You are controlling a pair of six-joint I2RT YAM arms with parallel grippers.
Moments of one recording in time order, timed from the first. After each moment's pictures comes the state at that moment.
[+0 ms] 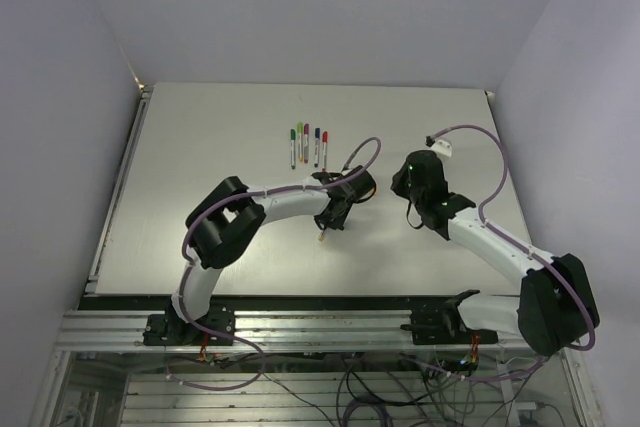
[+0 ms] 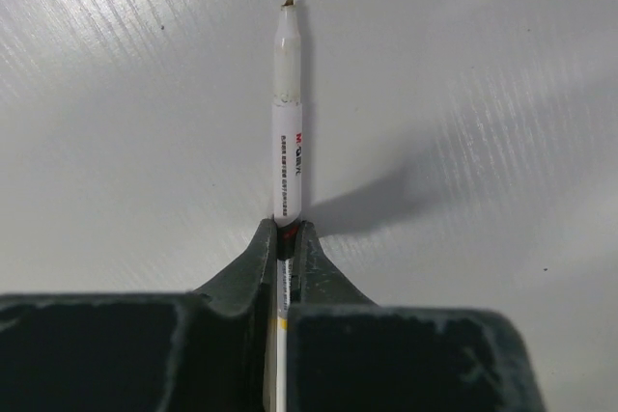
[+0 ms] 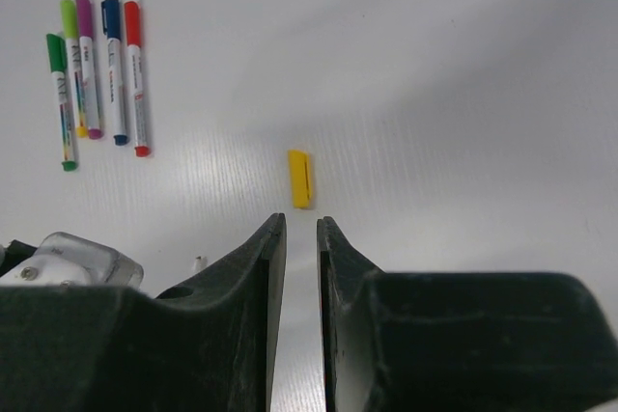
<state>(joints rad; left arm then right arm) -0.96 2.05 1.44 -0.63 -0.29 -0.46 0.44 1.23 0.70 -0.04 0.35 0.63</state>
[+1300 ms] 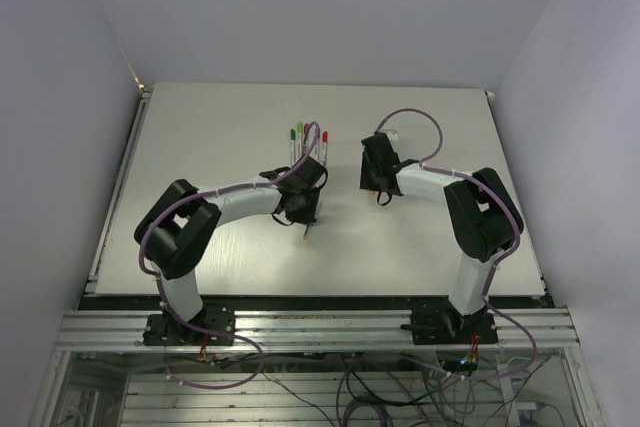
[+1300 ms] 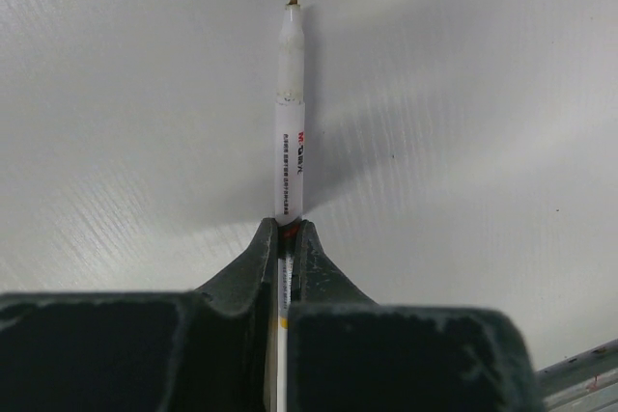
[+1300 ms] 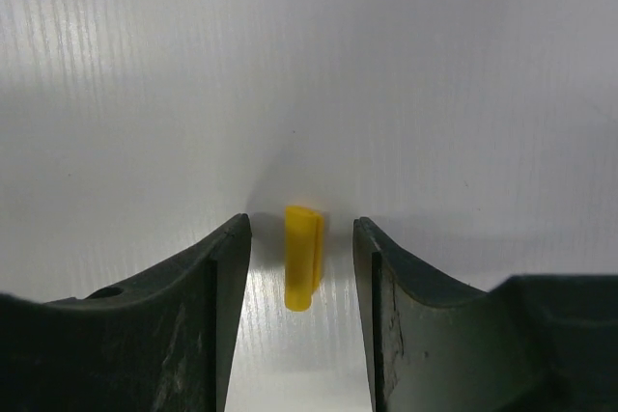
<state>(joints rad) -0.76 1.78 1.08 -0.37 -0.02 -0.51 0.47 1.86 1.07 -0.13 0.31 0.43</state>
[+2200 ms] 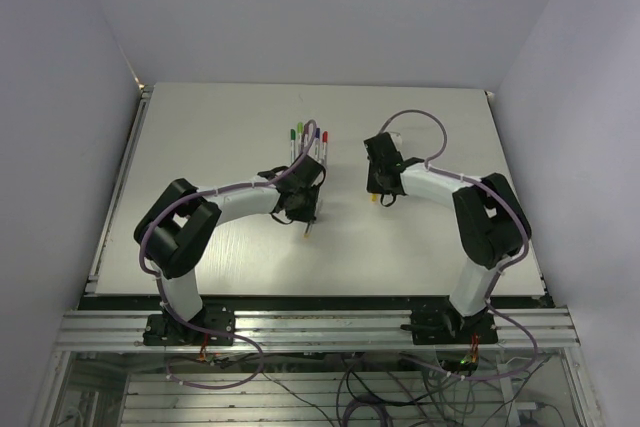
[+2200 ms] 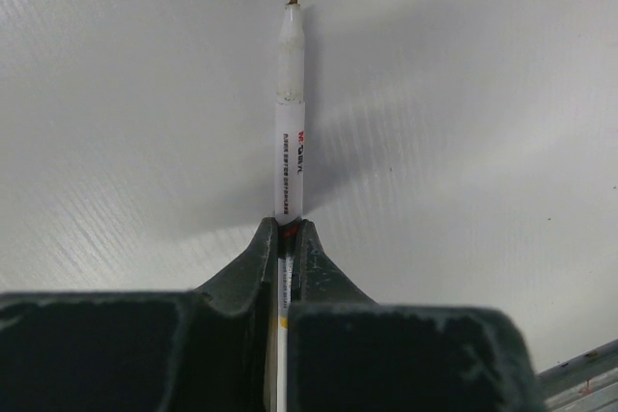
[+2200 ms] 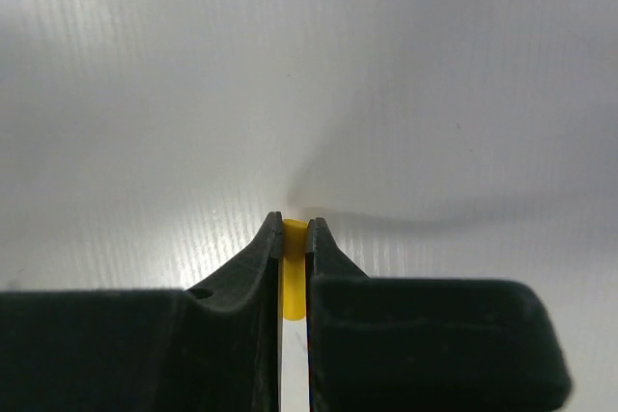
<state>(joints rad) -0.74 1.78 1.07 -0.33 0.01 -0.51 0.47 1.82 1.08 -0.25 0.28 0.47</state>
